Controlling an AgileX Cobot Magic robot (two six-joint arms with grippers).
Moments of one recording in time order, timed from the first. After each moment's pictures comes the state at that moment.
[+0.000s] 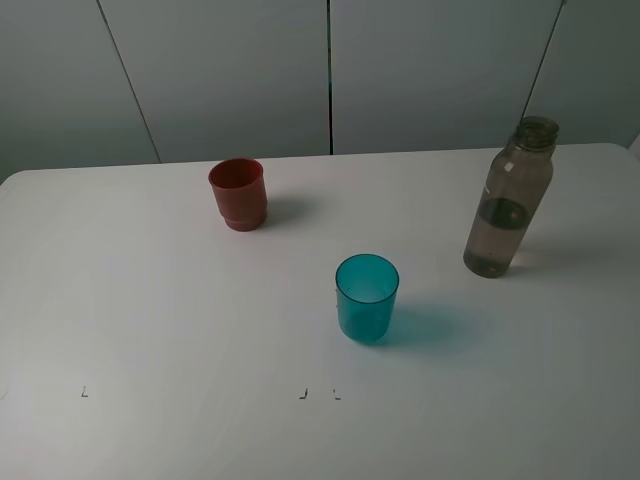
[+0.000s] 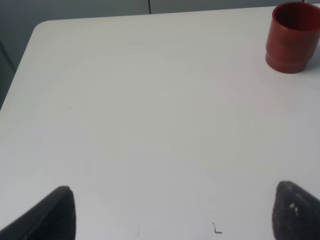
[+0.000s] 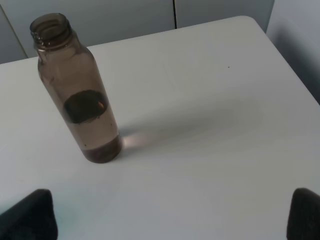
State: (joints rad) left arm 0.00 0.00 -0.51 0.02 1.09 0.00; right arm -0.09 0.00 -0.51 -0.03 1.10 0.14
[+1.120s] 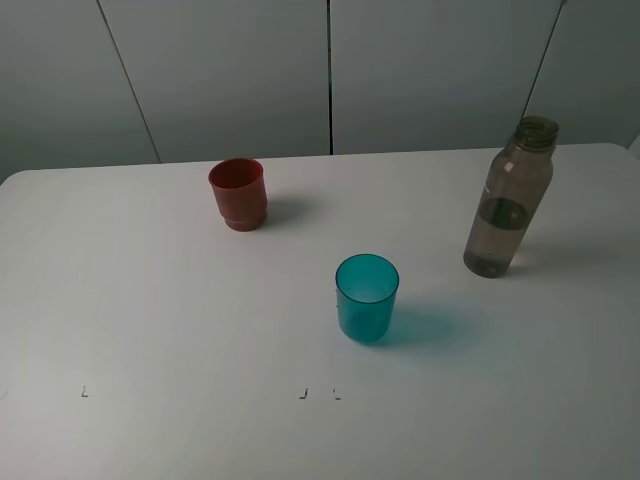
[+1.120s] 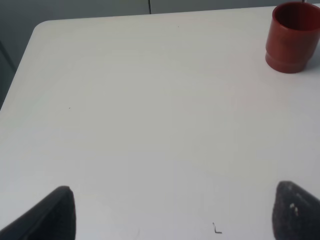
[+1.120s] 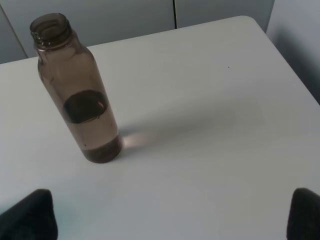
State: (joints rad) left arm 0.00 0.00 -0.51 0.02 1.09 0.00; right arm -0.09 0.00 -0.51 -0.03 1.10 0.14
